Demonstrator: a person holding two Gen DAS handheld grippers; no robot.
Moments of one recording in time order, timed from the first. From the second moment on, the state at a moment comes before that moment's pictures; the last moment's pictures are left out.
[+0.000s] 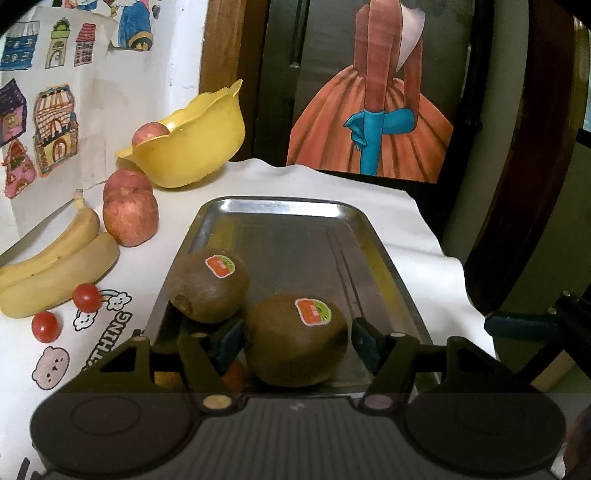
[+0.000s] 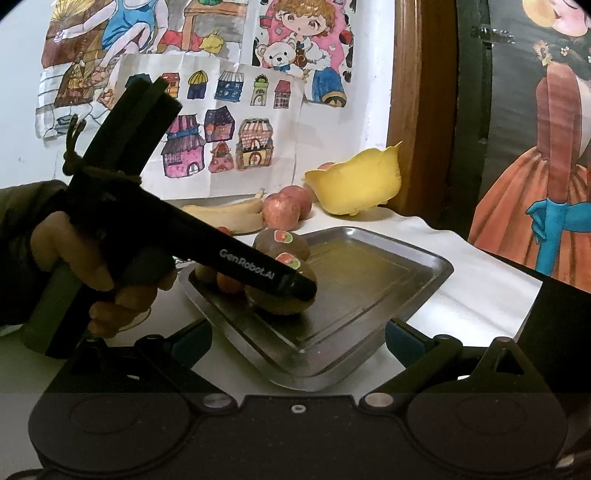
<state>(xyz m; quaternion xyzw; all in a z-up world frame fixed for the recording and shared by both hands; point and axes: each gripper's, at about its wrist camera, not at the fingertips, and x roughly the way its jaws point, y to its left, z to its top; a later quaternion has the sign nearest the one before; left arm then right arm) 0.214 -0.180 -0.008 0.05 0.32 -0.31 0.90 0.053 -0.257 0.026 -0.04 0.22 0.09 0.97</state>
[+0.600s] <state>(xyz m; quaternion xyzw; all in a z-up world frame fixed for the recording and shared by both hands) 0.146 -0.071 0.048 -0.01 0.22 -0.27 0.94 0.016 -0.202 0.070 -0.06 0.19 0.09 0.98</state>
